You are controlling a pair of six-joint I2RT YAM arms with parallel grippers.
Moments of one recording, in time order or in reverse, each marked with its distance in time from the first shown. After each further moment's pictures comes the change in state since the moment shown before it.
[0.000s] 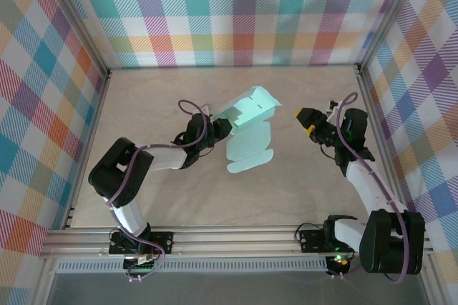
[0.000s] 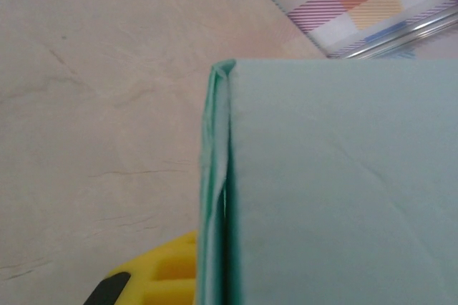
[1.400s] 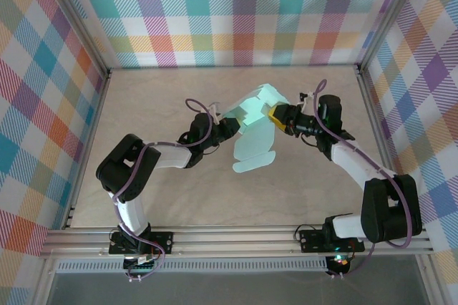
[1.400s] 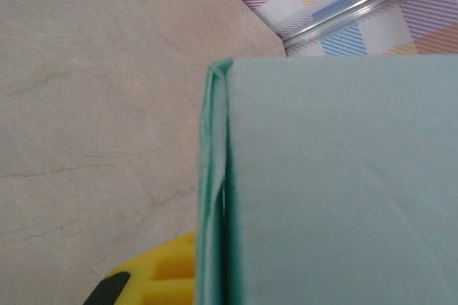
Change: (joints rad) left arm -0.028 0.066 0.026 0.123 0.112 0.007; right arm 0.206 0.233 0.163 0.056 -0.101 0.106
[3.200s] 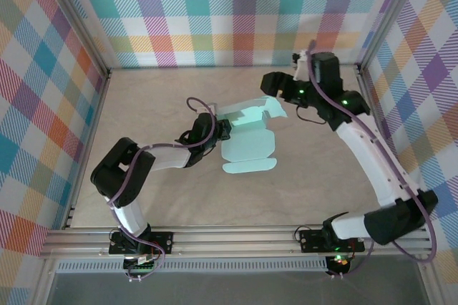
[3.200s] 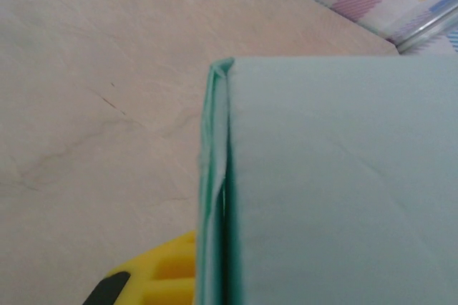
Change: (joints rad) left arm -0.018 -0.066 0.021 -0.243 -0.308 0.265; right arm 0.242 0.032 0.768 -0.885 0.573 -0.452
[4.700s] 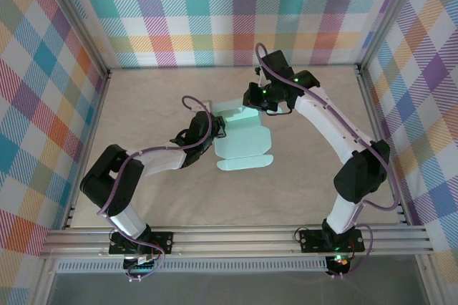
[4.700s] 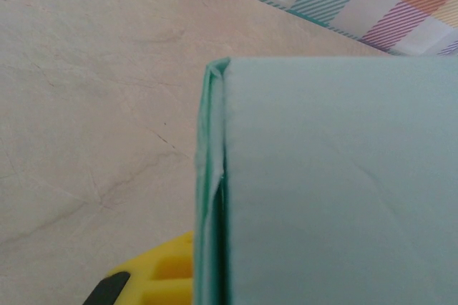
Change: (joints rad) left arm -0.010 -0.093 -0.002 -0.105 -0.130 0.043; right arm 0.130 0.364 0.235 -0.242 0.034 0.061
